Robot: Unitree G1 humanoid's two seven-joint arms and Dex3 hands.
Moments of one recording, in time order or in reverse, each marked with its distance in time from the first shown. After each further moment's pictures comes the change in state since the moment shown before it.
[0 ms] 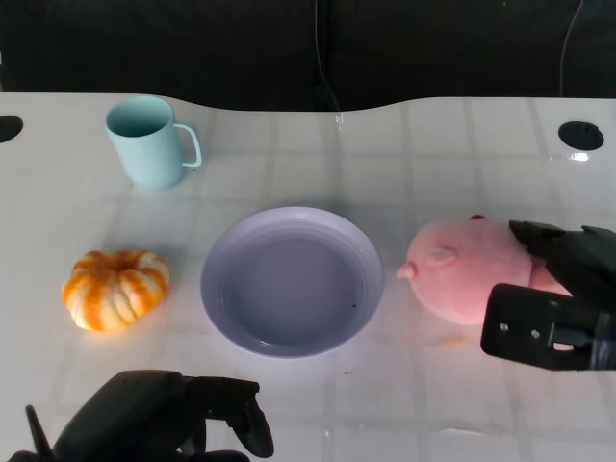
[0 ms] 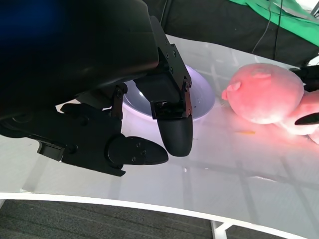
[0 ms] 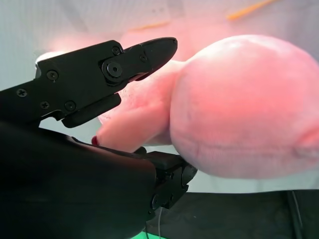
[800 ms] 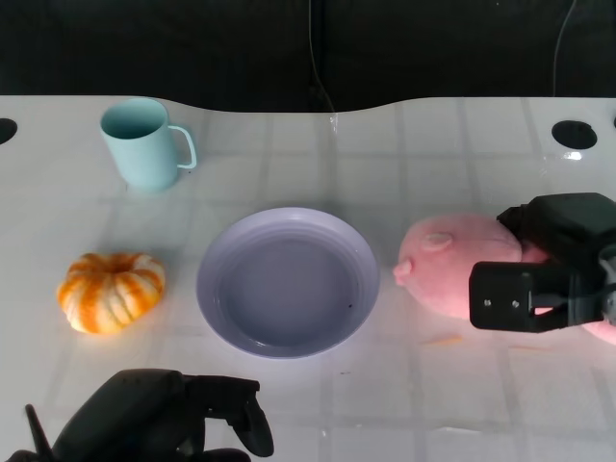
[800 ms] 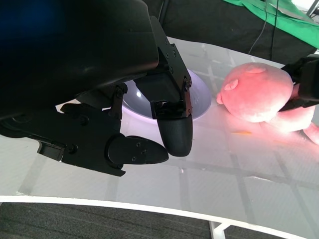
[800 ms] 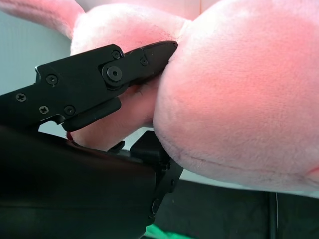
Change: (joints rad) left arm 0.000 0.001 0.001 -0.005 -0.001 0.003 0.000; right arm -0.367 0.031 0.215 0.683 0.014 -0.325 -0.306
